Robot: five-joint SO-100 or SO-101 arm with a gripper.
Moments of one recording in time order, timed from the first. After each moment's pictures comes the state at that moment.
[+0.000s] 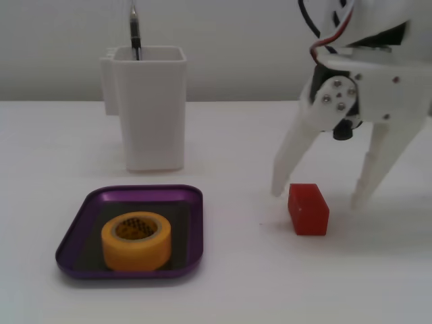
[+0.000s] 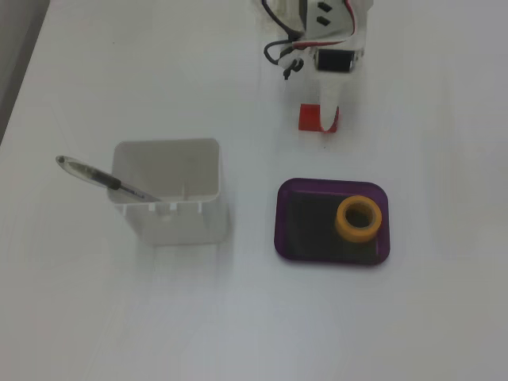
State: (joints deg) arm -9.8 107.3 120.8 61.1 14.4
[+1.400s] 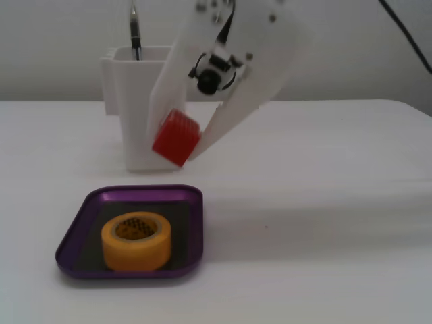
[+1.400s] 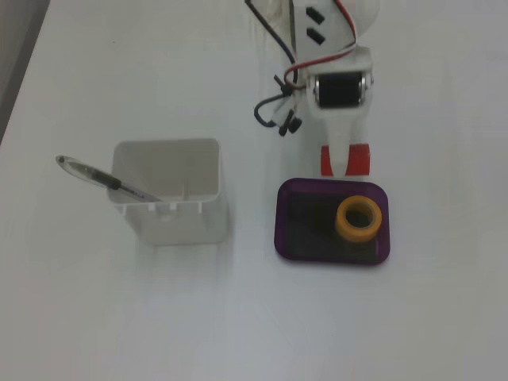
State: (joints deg) arm -6.0 92.8 96.3 41.5 4.8
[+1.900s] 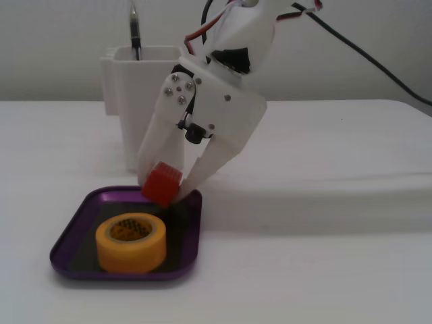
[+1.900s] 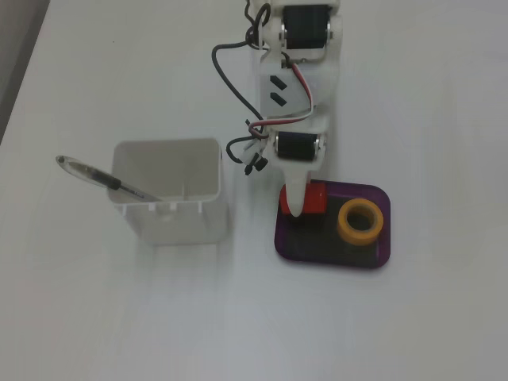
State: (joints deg) arm 0.7 78.8 96.2 30.8 4.8
